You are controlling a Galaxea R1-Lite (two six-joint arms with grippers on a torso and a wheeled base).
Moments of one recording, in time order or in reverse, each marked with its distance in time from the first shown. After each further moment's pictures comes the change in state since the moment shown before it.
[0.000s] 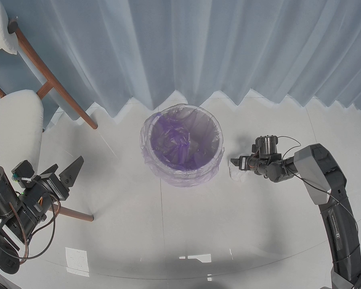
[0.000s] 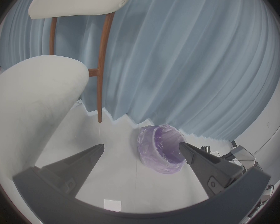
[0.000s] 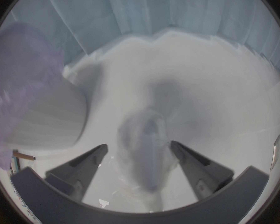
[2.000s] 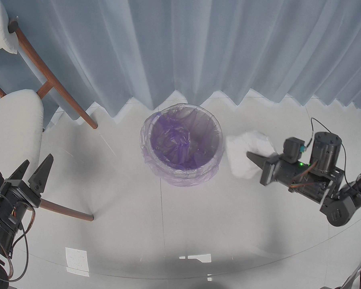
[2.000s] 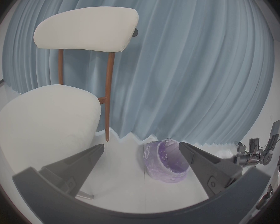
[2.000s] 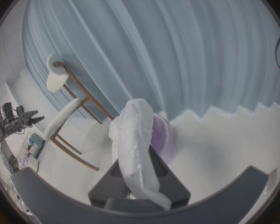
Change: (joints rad) left arm 0.056 -0.262 0.107 -0.006 0.017 0.095; right arm 0.240 -0.947 1.313 -0.732 0.103 -0.040
